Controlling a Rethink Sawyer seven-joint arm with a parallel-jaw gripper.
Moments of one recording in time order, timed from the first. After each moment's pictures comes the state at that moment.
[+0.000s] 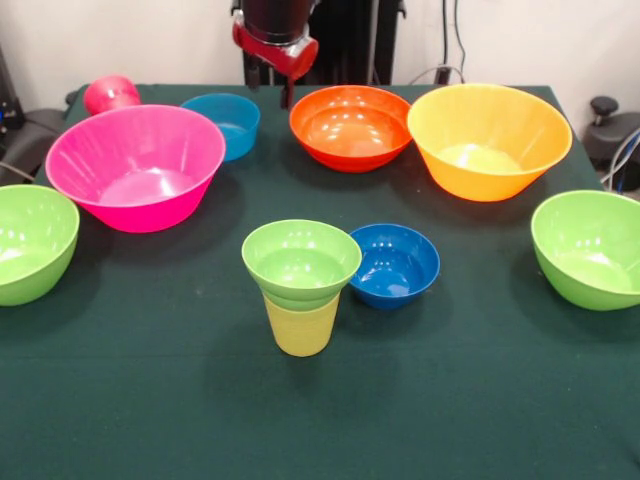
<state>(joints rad) -0.34 -0.55 -0.17 1.99 -0.14 0.29 2.06</state>
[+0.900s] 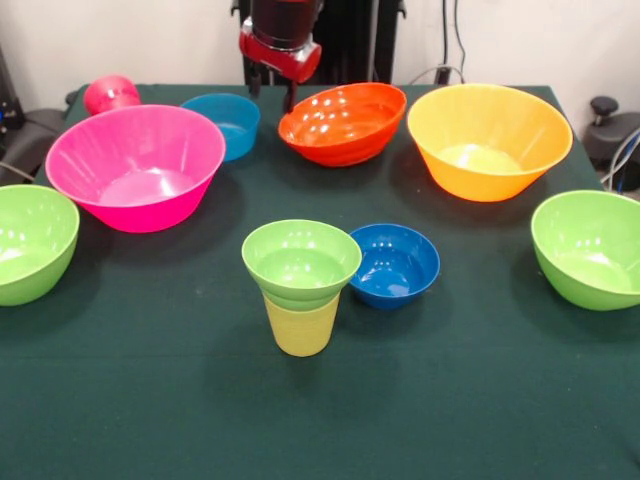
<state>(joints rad) -0.33 -0.47 -0.19 2.03 -0.24 0.12 2.06</state>
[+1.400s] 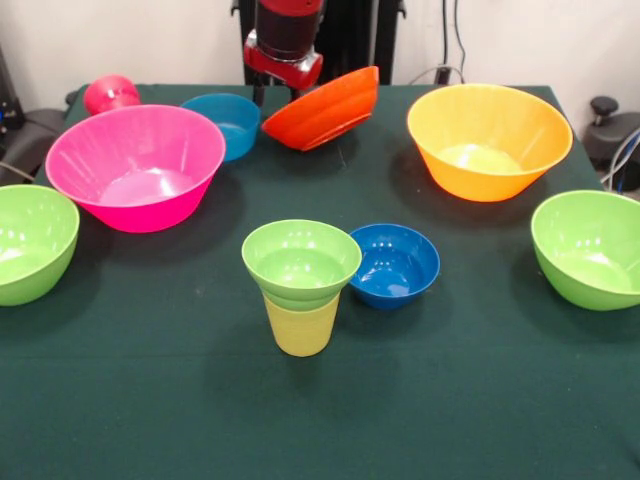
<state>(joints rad) -0.35 -0.39 -0.19 2.03 -0.28 0.05 2.06</state>
